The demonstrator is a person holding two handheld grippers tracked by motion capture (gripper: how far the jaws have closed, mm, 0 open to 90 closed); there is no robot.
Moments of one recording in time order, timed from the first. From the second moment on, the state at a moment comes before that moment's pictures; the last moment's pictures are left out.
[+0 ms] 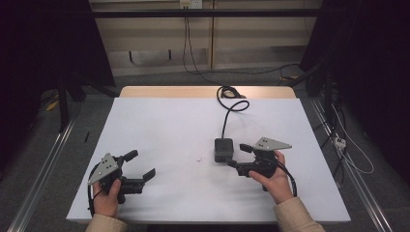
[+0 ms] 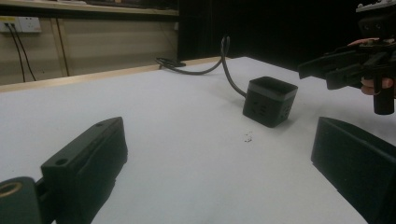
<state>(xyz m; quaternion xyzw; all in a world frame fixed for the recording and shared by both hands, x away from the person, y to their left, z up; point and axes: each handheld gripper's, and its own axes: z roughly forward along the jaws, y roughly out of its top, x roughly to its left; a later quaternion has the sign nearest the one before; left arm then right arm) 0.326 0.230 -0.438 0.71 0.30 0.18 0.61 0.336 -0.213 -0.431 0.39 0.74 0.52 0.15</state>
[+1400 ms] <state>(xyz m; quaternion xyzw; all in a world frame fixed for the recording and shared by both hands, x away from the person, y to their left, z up) 0.326 0.230 -0.437 0.71 0.30 0.18 0.61 0.316 -0.252 -0.444 0.40 0.75 0.50 0.17</state>
